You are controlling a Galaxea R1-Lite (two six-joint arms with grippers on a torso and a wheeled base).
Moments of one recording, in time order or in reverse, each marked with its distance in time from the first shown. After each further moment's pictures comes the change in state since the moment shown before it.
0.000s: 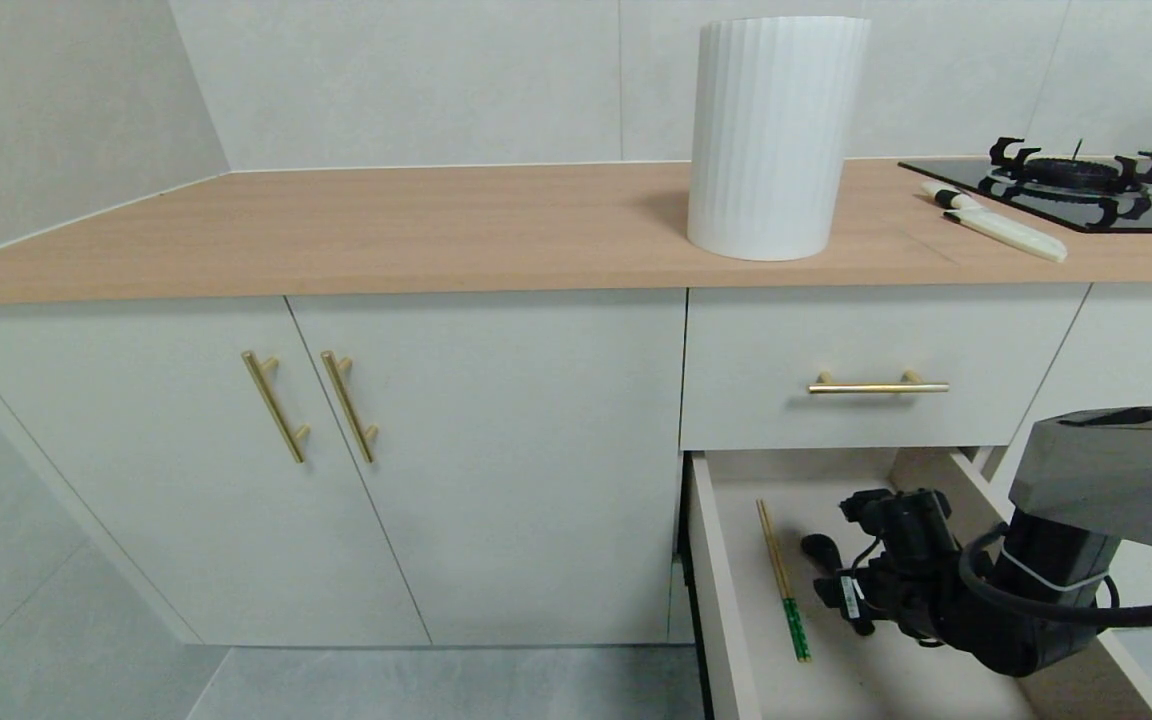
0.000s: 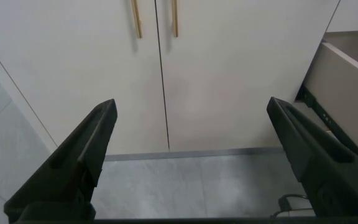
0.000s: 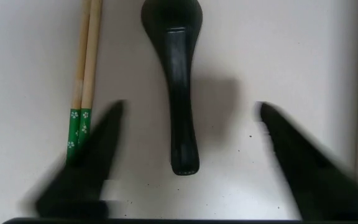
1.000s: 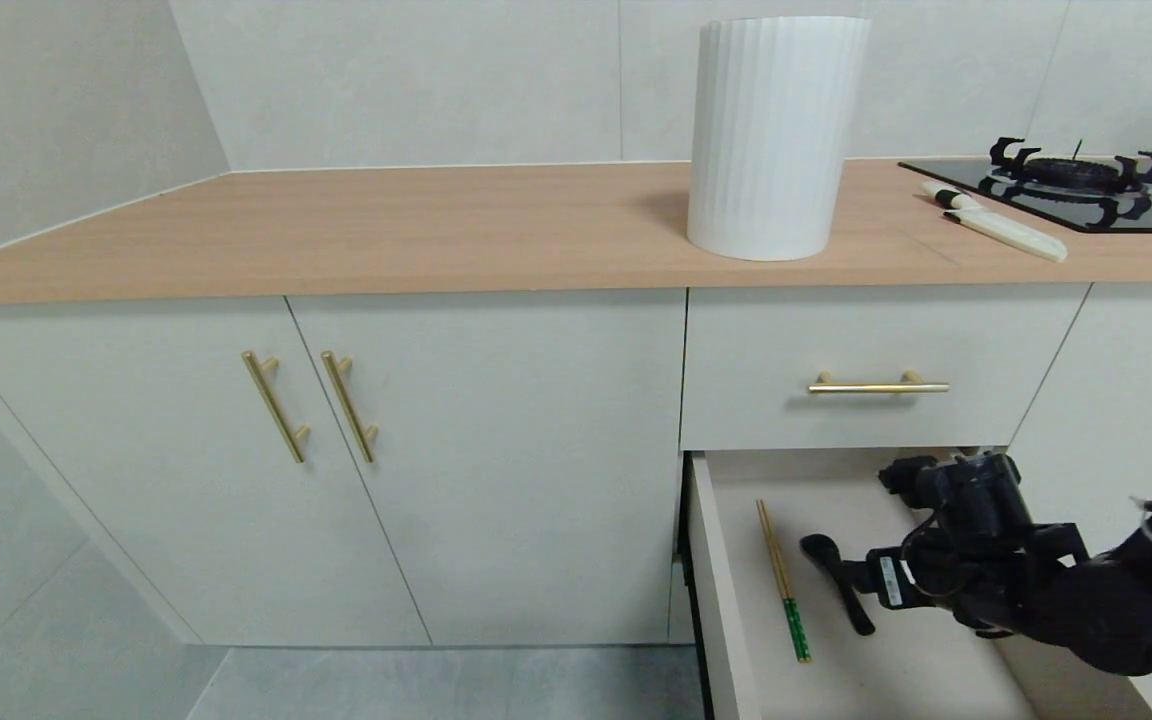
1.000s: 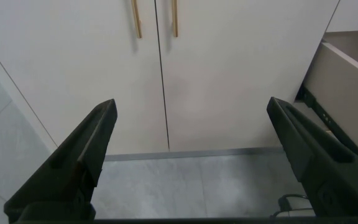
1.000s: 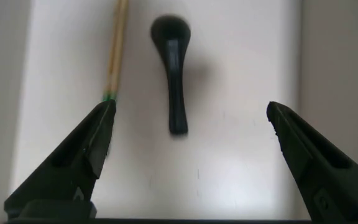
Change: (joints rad) left arm 0.000 0.000 0.000 0.000 0.000 0.000; right arm 0.024 -0.359 0.103 0.233 0.006 0.001
